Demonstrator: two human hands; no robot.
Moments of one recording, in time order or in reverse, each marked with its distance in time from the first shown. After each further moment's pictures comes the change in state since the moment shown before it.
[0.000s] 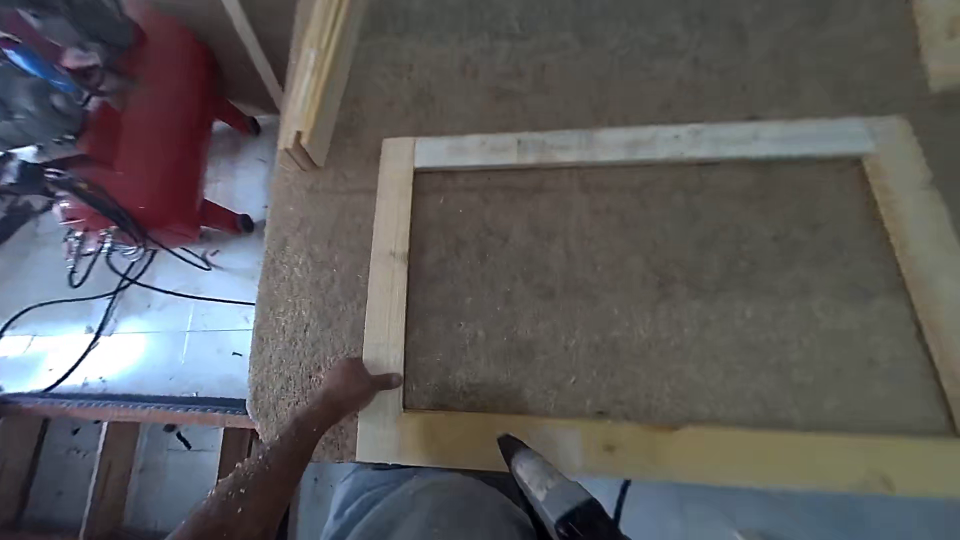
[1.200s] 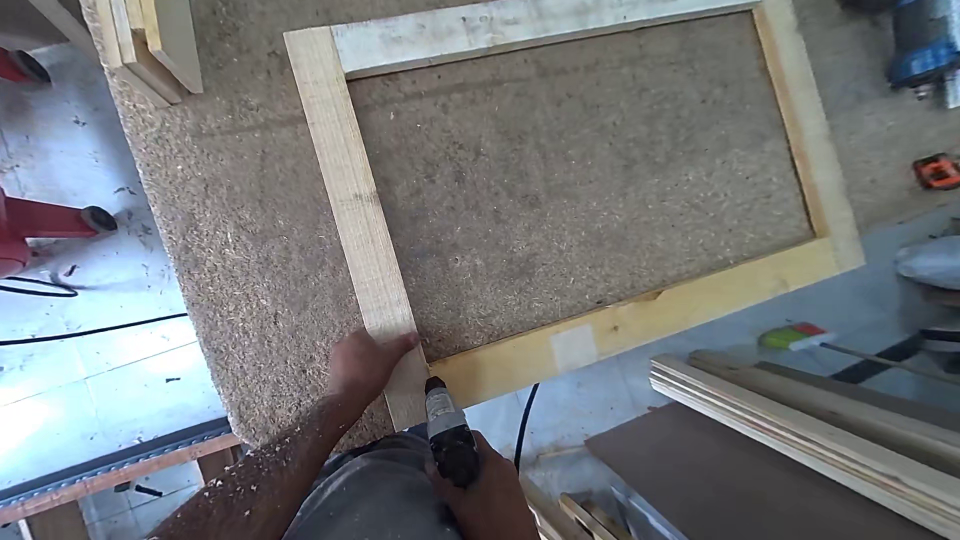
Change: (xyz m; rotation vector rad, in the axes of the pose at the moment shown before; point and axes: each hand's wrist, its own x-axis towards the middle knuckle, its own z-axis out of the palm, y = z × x) left_hand 0.097 -0.088 0.010 0.195 0.113 0.133; right_hand 0.056 -0.048 0.223 0.062 0.232 0.344
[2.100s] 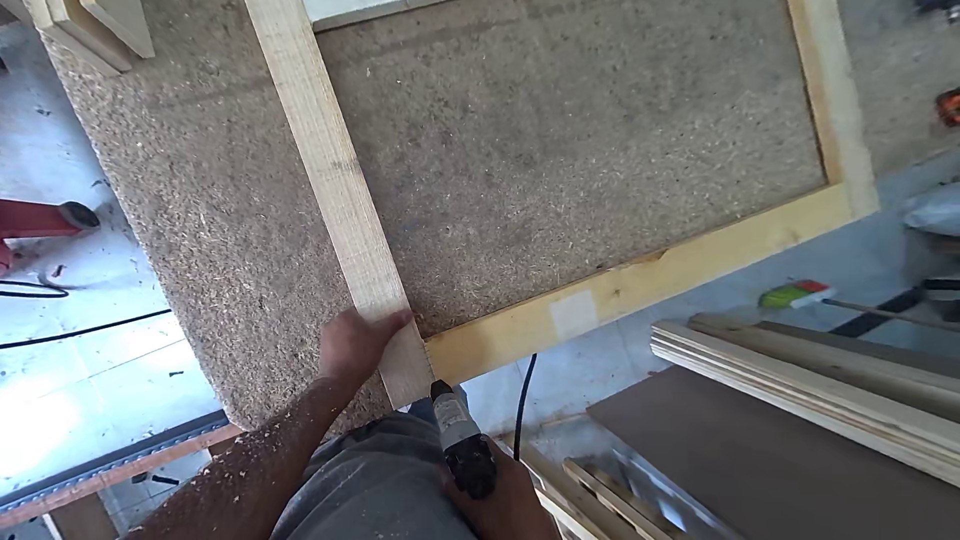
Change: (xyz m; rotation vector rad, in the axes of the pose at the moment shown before) left_hand 0.001 -0.002 0.003 0.025 0.045 0.039; right_hand -0.021 0.034 0.006 0.038 -0.016 0.013
